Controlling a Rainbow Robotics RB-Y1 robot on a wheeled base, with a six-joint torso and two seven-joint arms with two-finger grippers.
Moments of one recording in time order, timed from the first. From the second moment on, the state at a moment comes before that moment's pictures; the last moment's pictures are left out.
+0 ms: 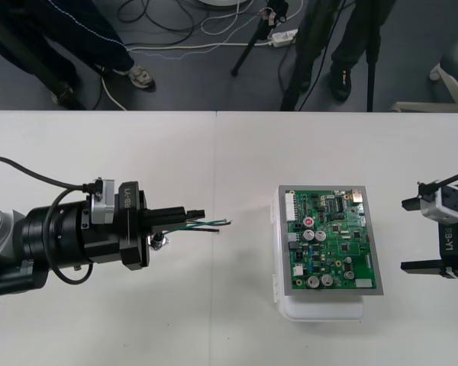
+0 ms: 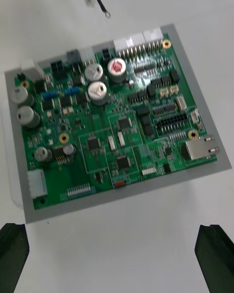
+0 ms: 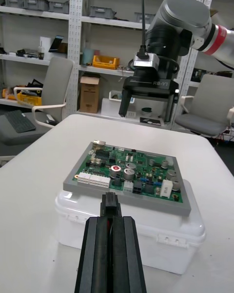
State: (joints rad) right arm 0.05 -0.79 -0.29 -2.14 1.73 -1.56 -0.53; left arm -0.05 0.62 -0.20 -1.74 -0.94 -1.13 -0.16
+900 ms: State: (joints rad) right arm -0.02 -0.81 -0.05 -2.18 2.08 -1.56 -0.45; left arm -0.21 0.44 -0.20 -1.19 -1.02 -1.43 -0.47
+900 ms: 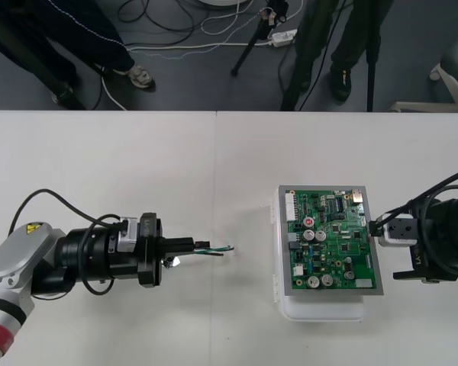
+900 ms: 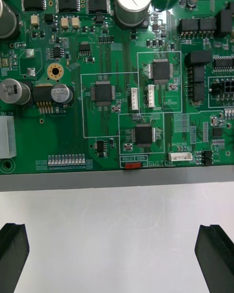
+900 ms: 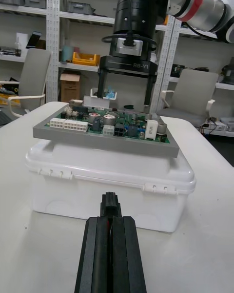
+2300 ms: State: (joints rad) right arm -0.06 -0.81 0.15 -2.18 2.32 -1.56 -0.44; left arm -0.41 0.27 -0.27 -1.01 -1.15 -1.46 -0.47
